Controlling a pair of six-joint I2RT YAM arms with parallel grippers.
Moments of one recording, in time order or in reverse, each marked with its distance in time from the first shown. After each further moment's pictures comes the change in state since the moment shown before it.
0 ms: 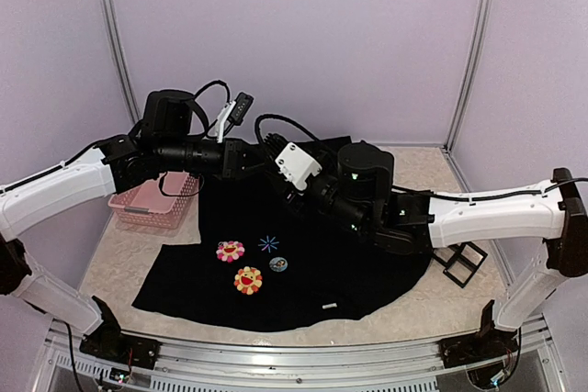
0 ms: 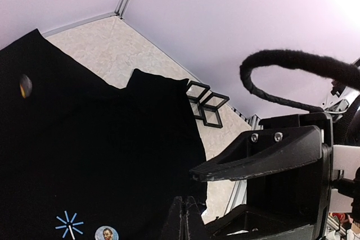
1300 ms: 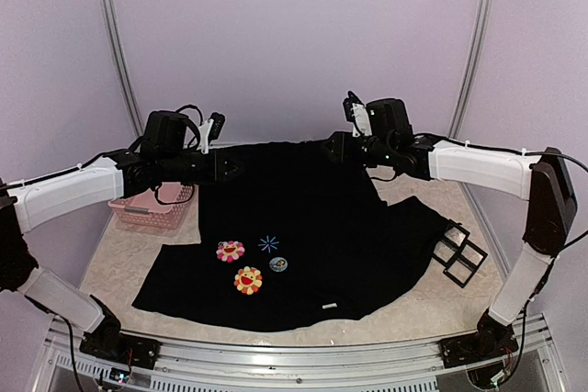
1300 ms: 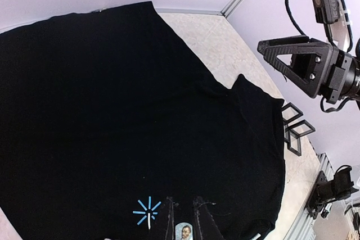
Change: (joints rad) left arm 0.187 0.047 -0.151 0.068 -0.193 -0.040; right arm -0.543 0.142 0.189 -0.414 -0.425 0.851
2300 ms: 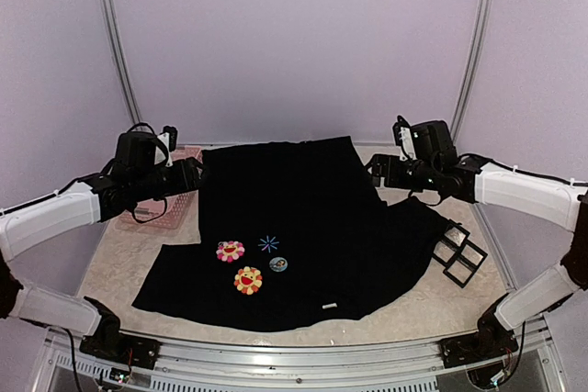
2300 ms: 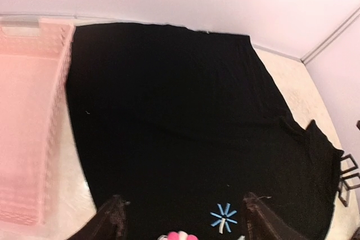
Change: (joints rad) left arm 0.113 -0.152 -0.215 0.043 -0.256 -0.072; right arm -0.105 -0.289 -0.316 -0.145 0.109 0.029
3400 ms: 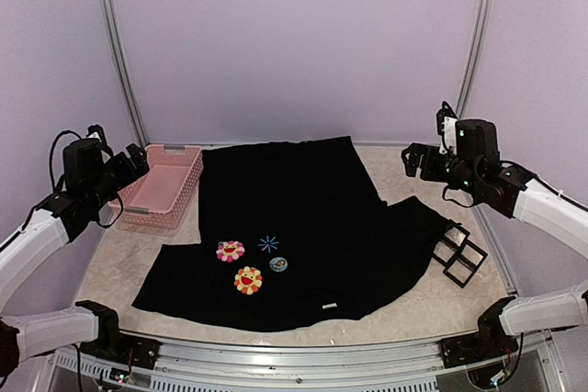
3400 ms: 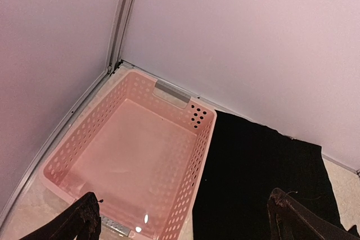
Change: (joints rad) left arm 0.256 -0.349 -0.137 0.003 -0.310 -0.011; right arm -0.093 -0.308 -0.111 -0.029 0.143 -0.093
